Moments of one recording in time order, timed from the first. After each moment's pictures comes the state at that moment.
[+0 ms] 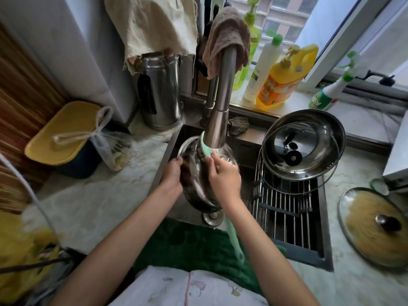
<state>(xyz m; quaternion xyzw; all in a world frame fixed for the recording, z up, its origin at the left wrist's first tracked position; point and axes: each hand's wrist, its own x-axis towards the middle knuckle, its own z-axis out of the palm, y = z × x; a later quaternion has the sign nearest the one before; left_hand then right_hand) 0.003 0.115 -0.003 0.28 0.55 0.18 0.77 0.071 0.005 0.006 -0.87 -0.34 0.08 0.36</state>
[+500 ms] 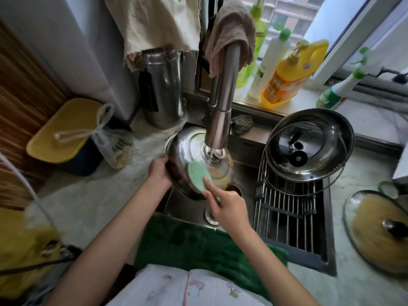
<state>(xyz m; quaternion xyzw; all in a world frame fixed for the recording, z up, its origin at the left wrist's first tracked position) -0.011 0.142 -0.008 0.19 0.54 0.20 0.80 0.050 -0.048 -0.017 -0.83 -0.45 0.06 0.32</state>
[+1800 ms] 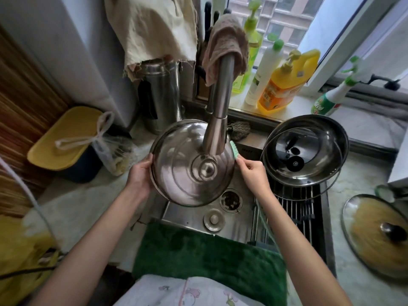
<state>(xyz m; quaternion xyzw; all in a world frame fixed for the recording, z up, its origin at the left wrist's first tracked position) -0.049 0.164 -0.001 0.28 0.40 0.25 0.83 0.167 -0.026 -0.024 -0.83 -0.22 0.23 0.46</state>
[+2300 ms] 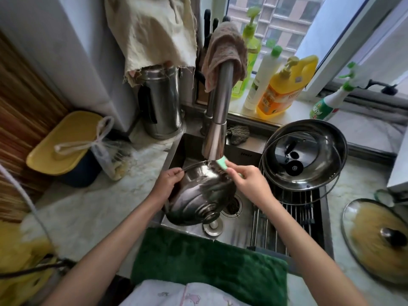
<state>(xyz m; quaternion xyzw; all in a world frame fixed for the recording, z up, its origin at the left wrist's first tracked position) -0.030 0.128 -0.007 0.61 0.35 0.12 0.70 0.149 -0.032 0.005 -0.86 -0.37 0.19 0.30</state>
